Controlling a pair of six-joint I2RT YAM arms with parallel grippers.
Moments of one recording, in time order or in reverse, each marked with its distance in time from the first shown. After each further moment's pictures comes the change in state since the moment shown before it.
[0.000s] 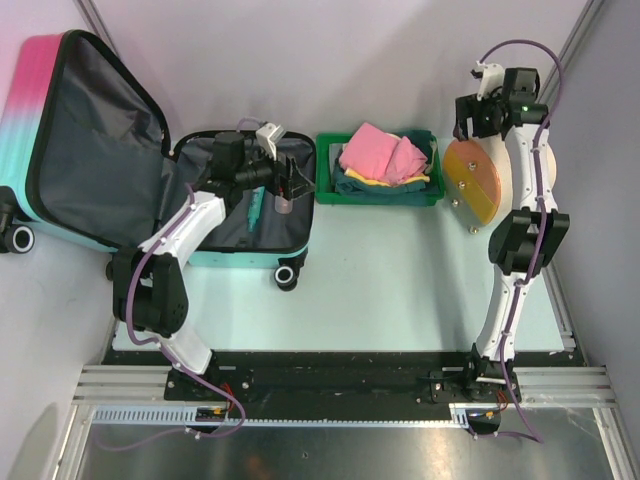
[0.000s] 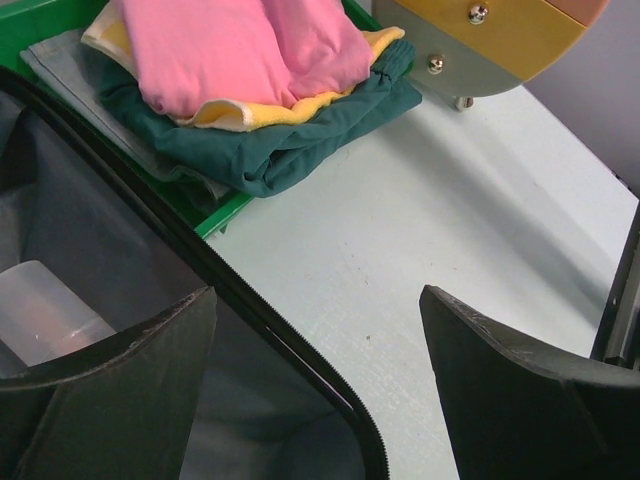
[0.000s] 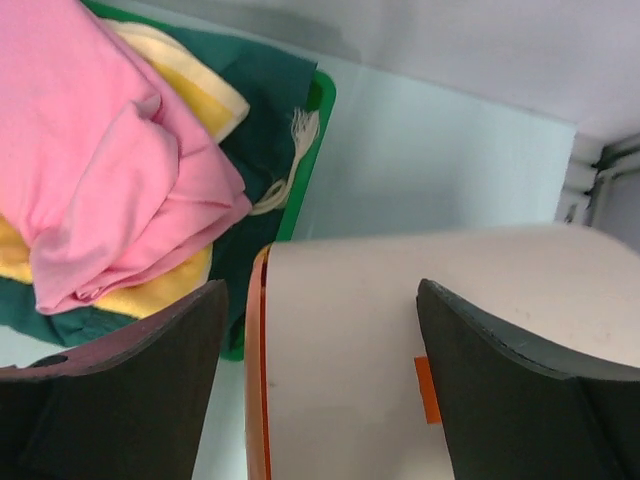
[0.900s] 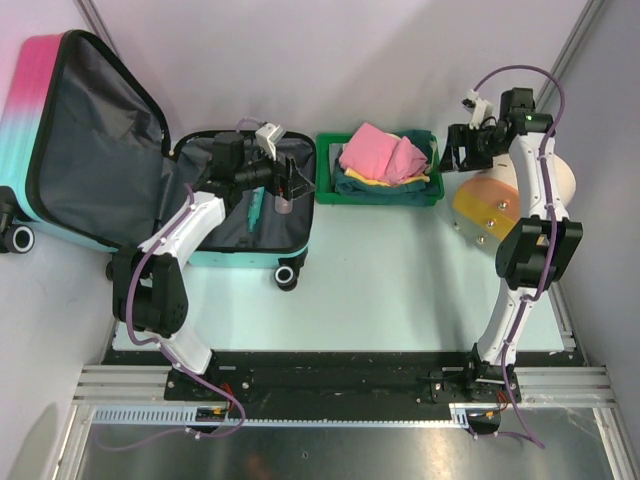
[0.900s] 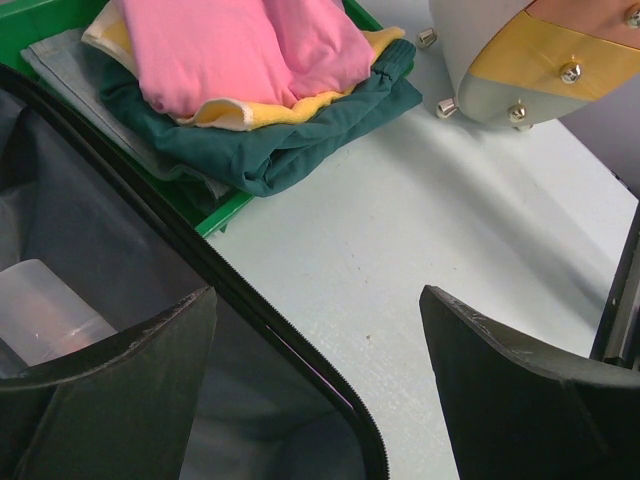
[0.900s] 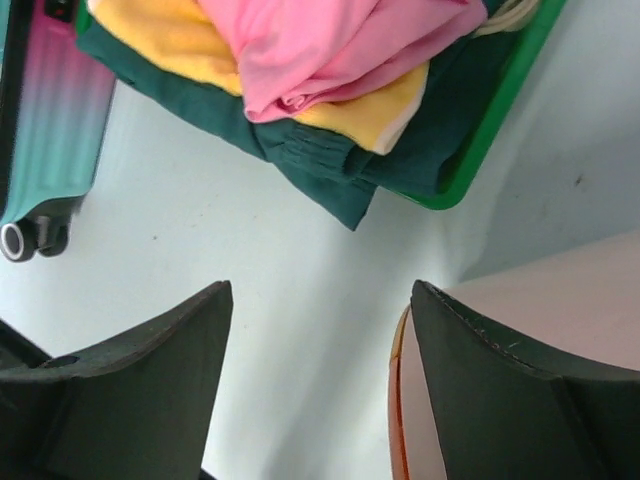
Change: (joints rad) left arm 0.003 -0.004 -0.007 0.000 0.000 -0.001; right arm -0.013 -0.186 -0.279 -0.261 -0.264 0.076
